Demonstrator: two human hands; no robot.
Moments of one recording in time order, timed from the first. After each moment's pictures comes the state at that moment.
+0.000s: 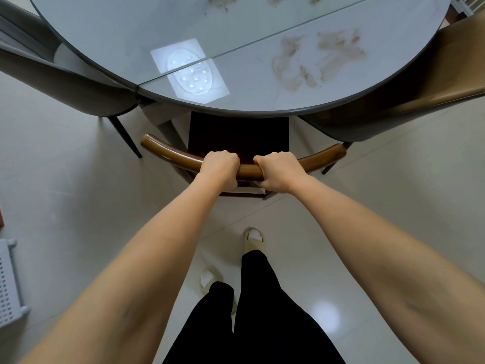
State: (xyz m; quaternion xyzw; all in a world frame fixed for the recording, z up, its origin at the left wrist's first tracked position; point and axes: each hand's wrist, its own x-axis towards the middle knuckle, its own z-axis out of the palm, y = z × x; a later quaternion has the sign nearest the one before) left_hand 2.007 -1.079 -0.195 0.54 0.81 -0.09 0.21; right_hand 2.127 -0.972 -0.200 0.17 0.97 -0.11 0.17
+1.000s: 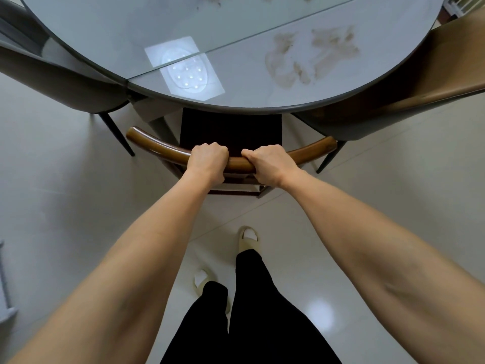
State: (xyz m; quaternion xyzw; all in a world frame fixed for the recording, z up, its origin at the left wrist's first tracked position) left_hand 2.003 -1.076 -0.190 0.53 0.83 -0.09 0.14; right_hand 2.123 -0.963 -0.207 0.13 0.98 -0.09 0.11
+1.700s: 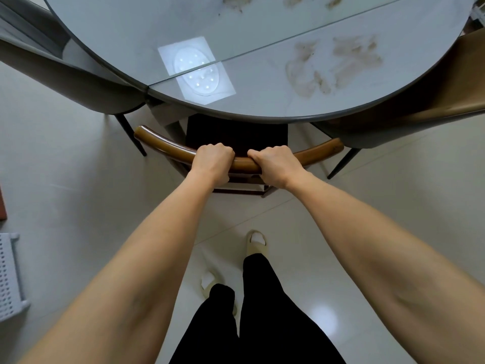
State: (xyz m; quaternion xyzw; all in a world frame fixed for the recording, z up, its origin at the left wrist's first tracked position) left_hand 1.969 -1.083 -0.188 0.53 0.83 -0.08 0.16; right_hand 2.086 -0.964 -0.207 0.13 0.98 -0.09 0.13
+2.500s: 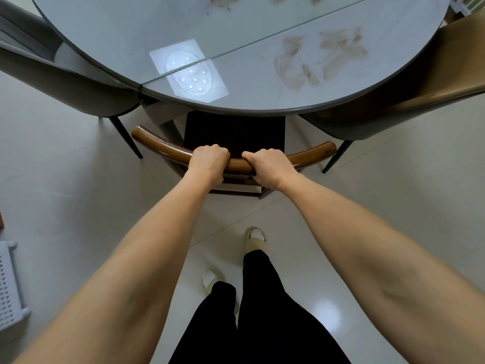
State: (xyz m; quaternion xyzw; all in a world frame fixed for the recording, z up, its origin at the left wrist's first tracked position) left_hand 1.982 -1.096 -0.189 0.54 0.83 -0.10 0.14; right_hand 2.103 -0.988 -0.211 0.17 0.97 -0.14 0.10
